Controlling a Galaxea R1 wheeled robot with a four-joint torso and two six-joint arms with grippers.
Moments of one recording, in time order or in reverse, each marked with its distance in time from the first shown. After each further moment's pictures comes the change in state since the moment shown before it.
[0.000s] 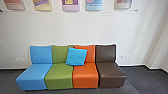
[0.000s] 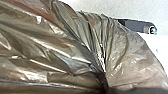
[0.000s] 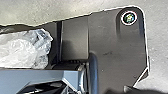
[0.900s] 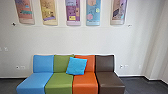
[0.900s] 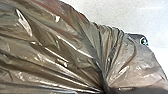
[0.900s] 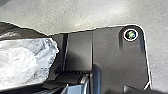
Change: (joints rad) left arm 0.016 0.001 0.000 0.005 -0.002 0.000; right arm -0.023 0.045 -0.053 -0.012 0.025 0.000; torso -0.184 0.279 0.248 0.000
